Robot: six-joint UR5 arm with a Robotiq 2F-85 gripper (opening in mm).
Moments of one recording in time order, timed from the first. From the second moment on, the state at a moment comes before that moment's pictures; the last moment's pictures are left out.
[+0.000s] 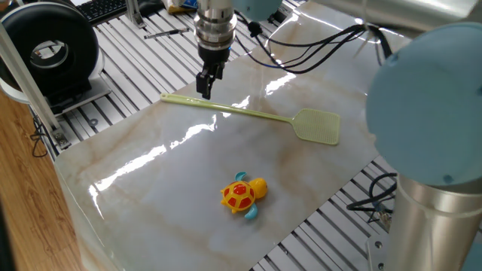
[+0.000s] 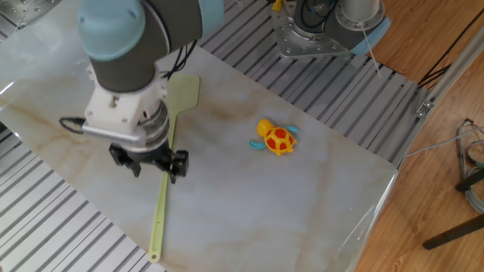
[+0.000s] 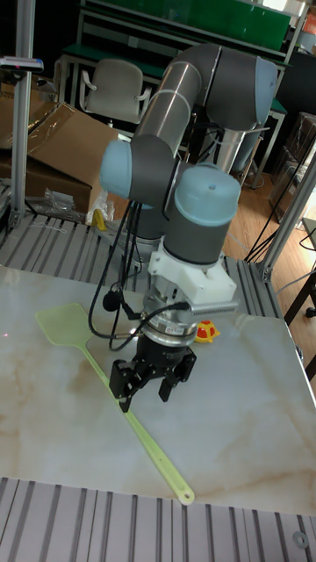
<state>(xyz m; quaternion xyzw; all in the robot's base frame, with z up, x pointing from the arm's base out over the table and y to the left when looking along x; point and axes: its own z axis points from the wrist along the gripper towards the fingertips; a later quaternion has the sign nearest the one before) 0.661 0.026 0.053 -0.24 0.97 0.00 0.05</state>
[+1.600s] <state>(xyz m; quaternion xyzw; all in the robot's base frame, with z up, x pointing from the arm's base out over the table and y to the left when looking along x) 0.679 0.044 0.014 -0.23 0.97 0.00 0.06</state>
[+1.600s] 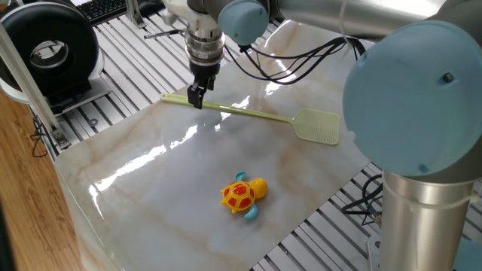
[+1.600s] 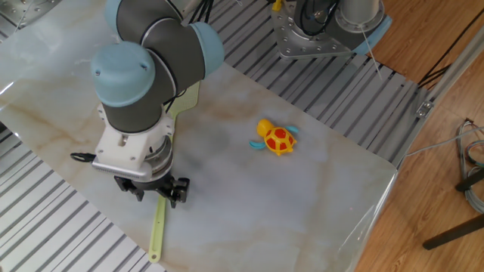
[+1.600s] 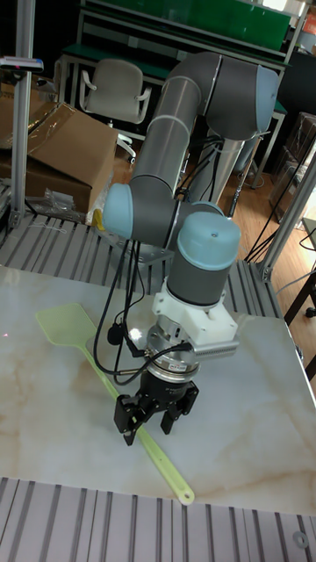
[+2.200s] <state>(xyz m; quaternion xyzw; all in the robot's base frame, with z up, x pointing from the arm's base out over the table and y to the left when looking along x) 0.683 0.054 0.017 -0.23 0.97 0.01 0.07</state>
